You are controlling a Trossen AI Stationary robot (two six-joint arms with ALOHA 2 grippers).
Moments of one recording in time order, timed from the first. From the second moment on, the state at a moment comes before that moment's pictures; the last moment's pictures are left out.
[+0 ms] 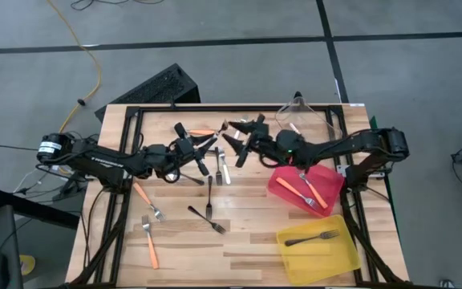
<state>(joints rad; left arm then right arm) -0.01 1.28 0.57 0.84 -0.56 0.25 -0.04 1.59 0.99 0.80 0.37 0.05</state>
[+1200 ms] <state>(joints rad) -0.02 1.28 0.57 0.83 -0.64 0.28 -0.07 1.64 1.09 0.68 0.41 0.07</state>
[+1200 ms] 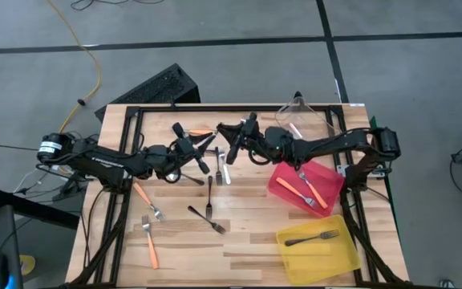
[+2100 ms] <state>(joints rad) -0.01 1.28 0.62 0.51 -0.49 0.09 -0.15 1.28 1.09 -0.26 0.65 0.13</state>
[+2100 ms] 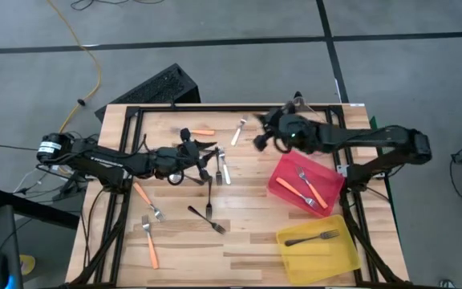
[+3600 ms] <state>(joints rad) 0.09 1.28 0.71 0.23 -0.10 -0.03 -0.85 1.33 0.76 -0.47 0.20 0.21</state>
